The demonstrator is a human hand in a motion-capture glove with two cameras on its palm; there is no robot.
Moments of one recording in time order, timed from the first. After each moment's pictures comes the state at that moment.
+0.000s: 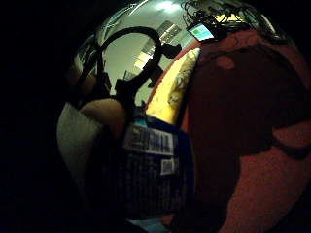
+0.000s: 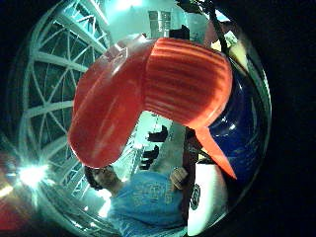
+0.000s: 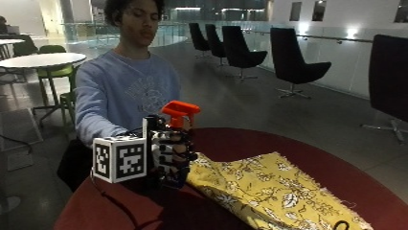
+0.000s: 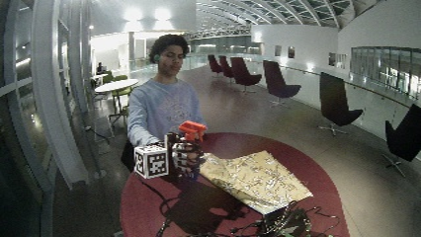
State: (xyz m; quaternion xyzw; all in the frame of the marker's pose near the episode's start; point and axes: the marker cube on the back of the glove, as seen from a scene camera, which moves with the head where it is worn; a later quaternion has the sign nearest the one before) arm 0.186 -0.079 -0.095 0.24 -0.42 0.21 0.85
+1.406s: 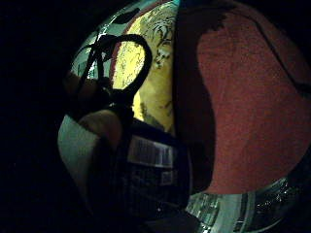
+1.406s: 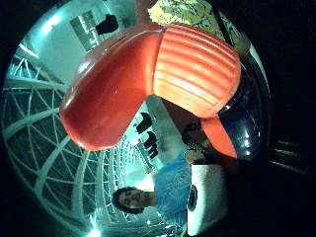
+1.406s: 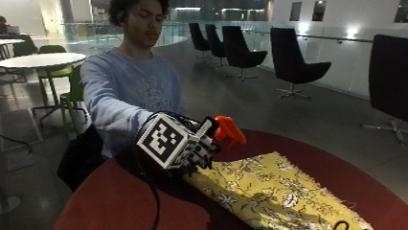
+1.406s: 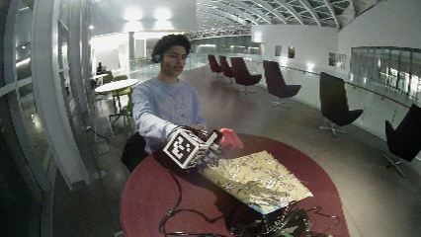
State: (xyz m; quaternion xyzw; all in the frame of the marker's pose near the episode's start) arm 0.163 -0.148 -0.090 -0.08 -0.36 0.37 0.85
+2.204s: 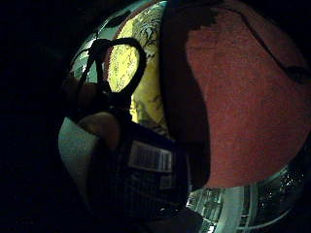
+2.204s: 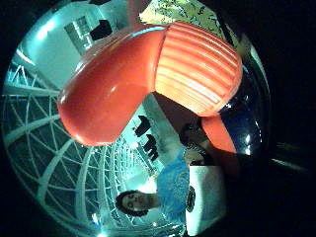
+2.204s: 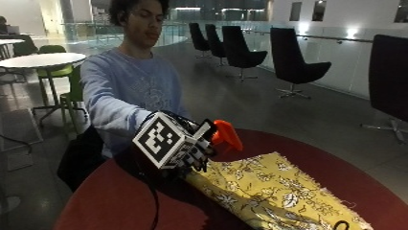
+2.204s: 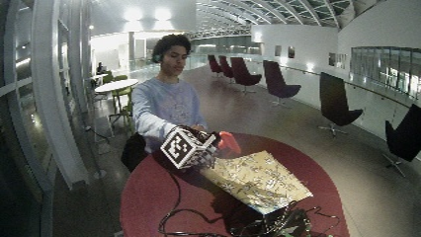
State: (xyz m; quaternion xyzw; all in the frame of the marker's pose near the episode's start) arm 0.168 -0.140 -0.094 -0.10 -0.34 0.41 0.84
